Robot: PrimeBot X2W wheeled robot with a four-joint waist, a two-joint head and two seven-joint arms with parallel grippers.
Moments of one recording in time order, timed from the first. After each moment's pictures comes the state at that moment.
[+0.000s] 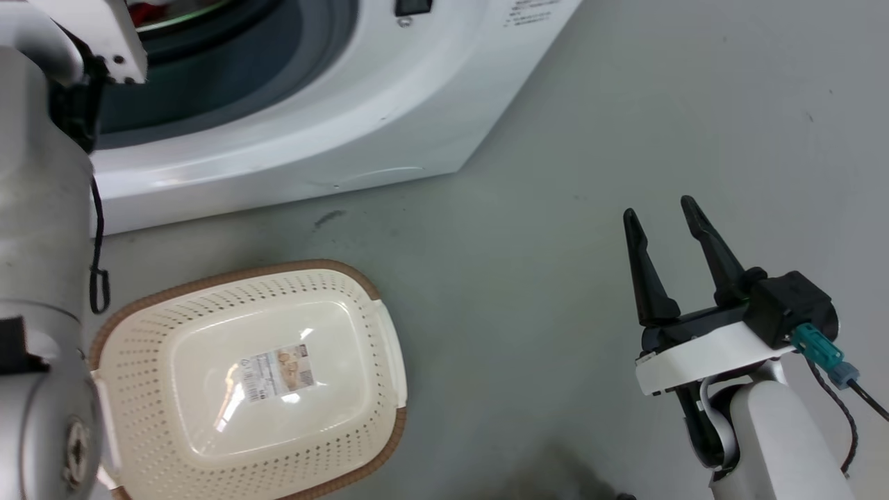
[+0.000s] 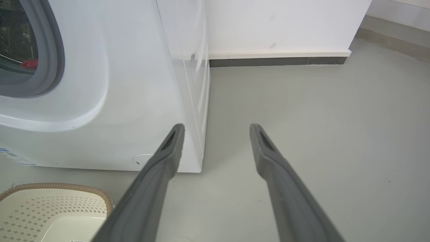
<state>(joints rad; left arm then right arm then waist) -1.27 0.33 -0.02 1.10 -0.09 -0.12 -0.06 -0.28 -0.05 0.13 0.18 0.14 0.13 -0.25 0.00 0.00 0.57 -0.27</state>
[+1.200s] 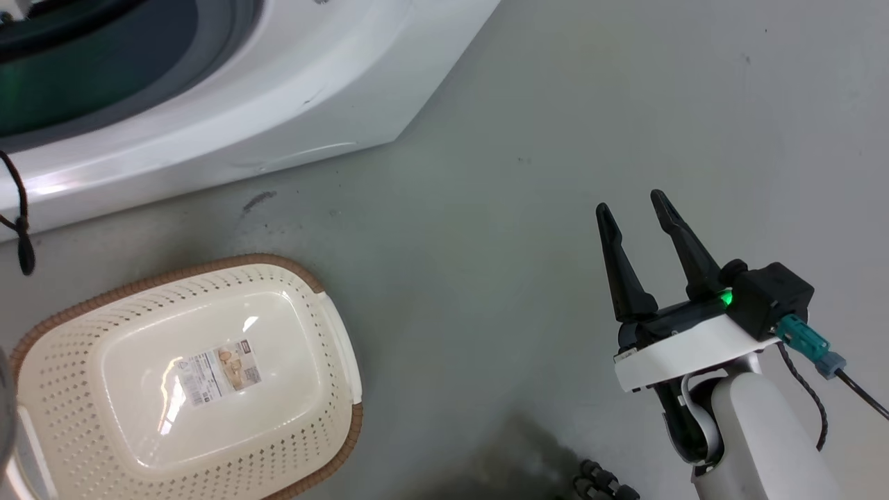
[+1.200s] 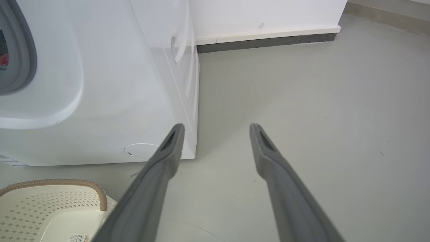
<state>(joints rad) -1.45 0.45 -0.06 1.18 -0.22 -0.11 0.43 -0.32 -0.05 0.20 0.20 0.25 0.13 -0.26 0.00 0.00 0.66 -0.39</state>
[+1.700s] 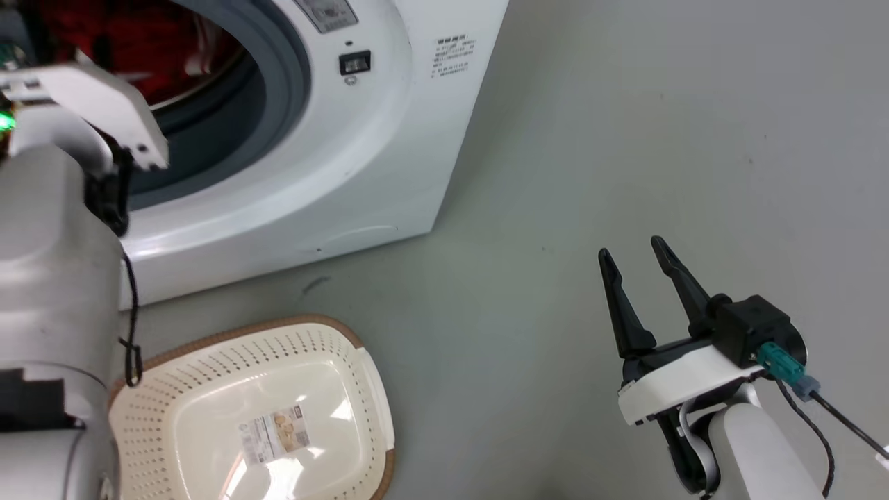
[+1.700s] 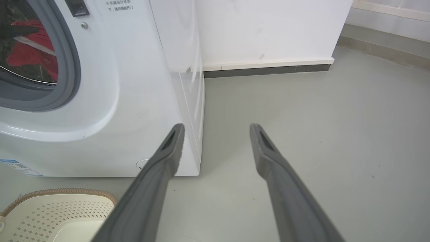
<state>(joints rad) -1.12 0.34 -0.08 1.13 -0.23 -0.07 -0.12 -0.27 -0.05 0.18 0.28 0.17 0.13 -0.26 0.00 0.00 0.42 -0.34</state>
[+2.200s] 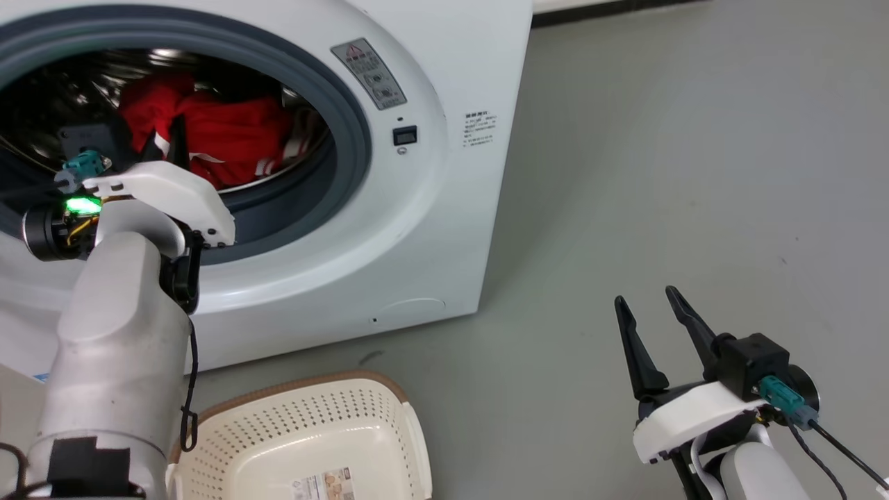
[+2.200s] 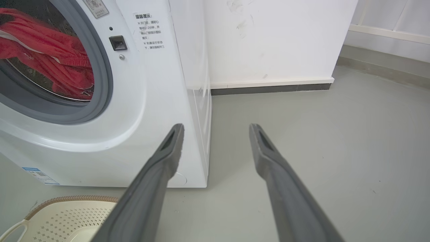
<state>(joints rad) -0.92 0.26 -0.07 1.05 -0.27 -0.08 -0.26 -0.18 -0.05 0.13 0.30 0.13 0.13 -0.23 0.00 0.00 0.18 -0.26</state>
